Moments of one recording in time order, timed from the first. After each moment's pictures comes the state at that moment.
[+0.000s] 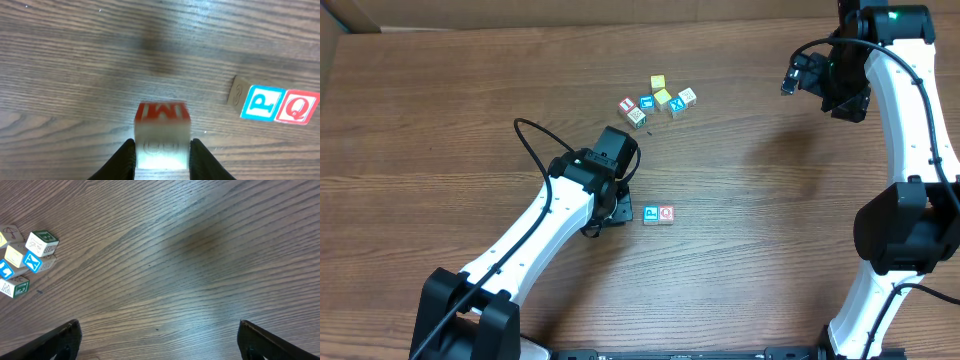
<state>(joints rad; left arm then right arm) -0.45 1.59 1.10 -0.97 -0.06 -0.59 -0.01 2.10 2.12 -1.41 -0.12 0.39</state>
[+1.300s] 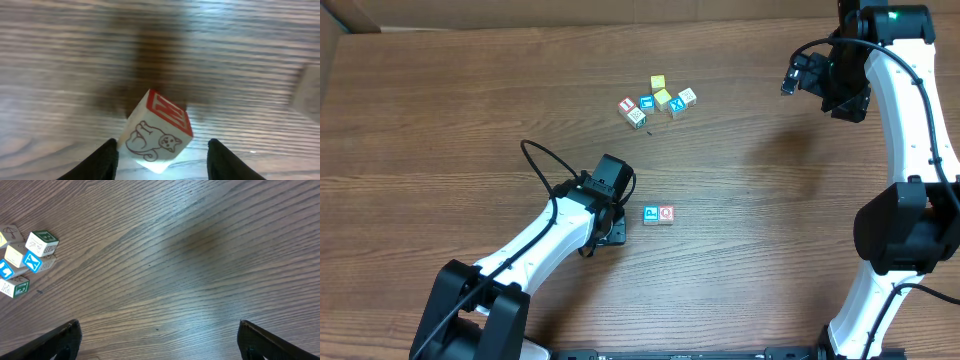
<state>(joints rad) -0.45 1.59 0.87 -0.76 -0.10 -0.52 -0.01 2.10 2.12 -1.41 -0.13 0.39</state>
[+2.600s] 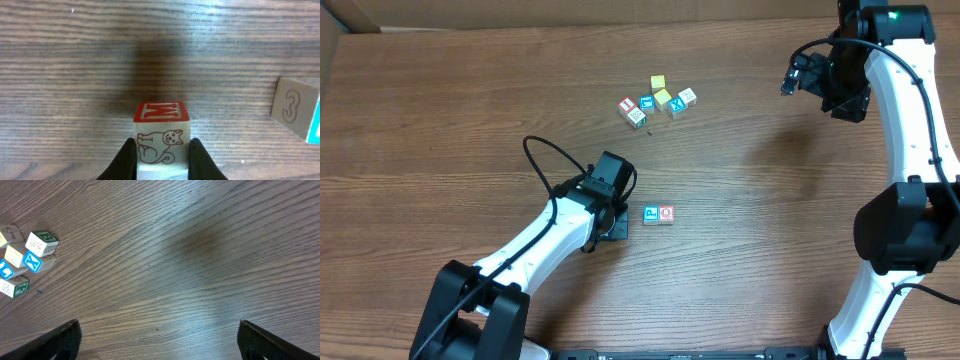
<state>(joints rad) -0.45 1.59 0.88 -0.70 -0.09 -0.45 -0.01 2.10 2.12 -1.41 -0.13 0.39</state>
